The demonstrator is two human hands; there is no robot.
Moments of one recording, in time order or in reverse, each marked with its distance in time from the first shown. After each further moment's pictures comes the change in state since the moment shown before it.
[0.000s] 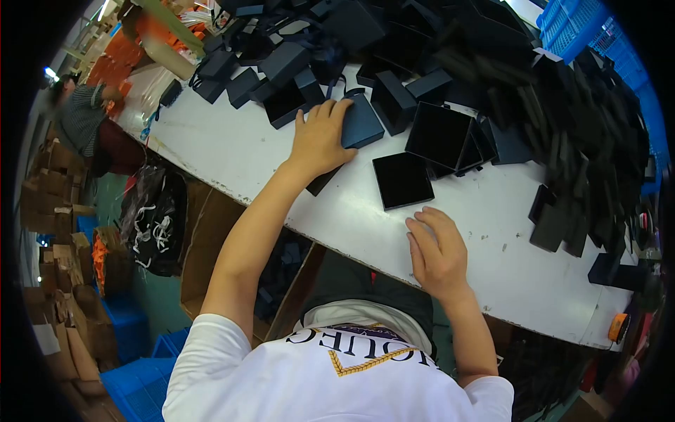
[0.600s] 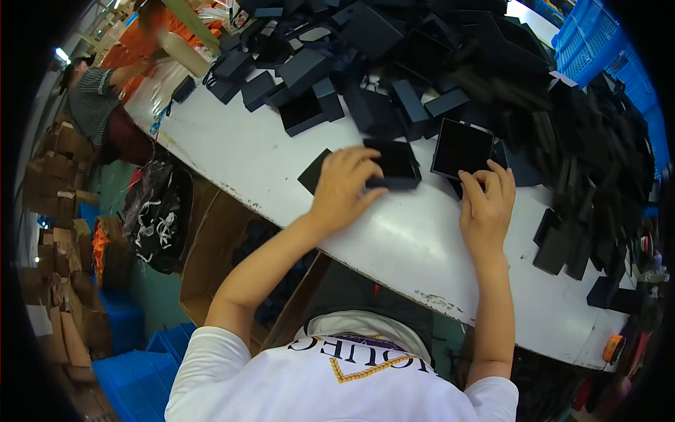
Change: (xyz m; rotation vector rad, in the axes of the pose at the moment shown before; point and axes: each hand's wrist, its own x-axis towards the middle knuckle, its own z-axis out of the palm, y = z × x) left_hand -0.053 0.018 0.012 -0.332 0.240 0.259; right_hand 0.065 0.071 0.000 -0.385 0.086 0.045
